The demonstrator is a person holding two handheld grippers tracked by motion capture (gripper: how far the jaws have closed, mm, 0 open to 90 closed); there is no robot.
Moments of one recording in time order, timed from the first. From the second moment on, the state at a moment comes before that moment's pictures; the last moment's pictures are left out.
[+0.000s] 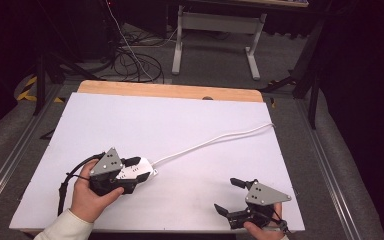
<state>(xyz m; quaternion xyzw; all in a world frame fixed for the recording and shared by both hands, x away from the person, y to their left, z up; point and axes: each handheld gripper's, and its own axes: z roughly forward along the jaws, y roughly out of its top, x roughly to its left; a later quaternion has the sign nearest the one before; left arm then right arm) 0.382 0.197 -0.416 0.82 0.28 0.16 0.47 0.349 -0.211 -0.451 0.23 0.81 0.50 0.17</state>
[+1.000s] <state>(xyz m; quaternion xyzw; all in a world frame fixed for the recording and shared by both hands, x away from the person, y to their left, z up) 0.416 0.198 -0.430 0.87 0.35 0.07 0.35 0.349 -0.210 -0.451 0.23 0.82 0.50 0.18</state>
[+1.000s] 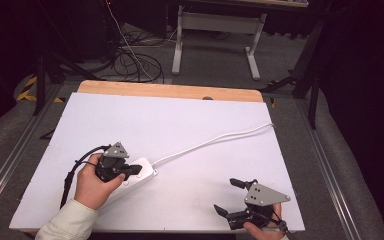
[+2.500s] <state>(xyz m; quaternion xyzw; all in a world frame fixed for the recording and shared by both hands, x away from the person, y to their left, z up) 0.423 0.183 -0.445 0.89 0.34 0.09 0.29 0.348 -0.209 -0.451 0.22 0.82 0.50 0.17</state>
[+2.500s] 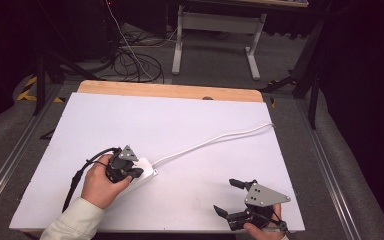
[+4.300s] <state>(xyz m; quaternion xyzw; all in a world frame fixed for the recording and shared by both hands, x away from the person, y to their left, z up) 0.420 0.187 -0.451 0.88 0.35 0.10 0.31 0.346 -0.208 -0.452 0.22 0.82 0.50 0.17</state>
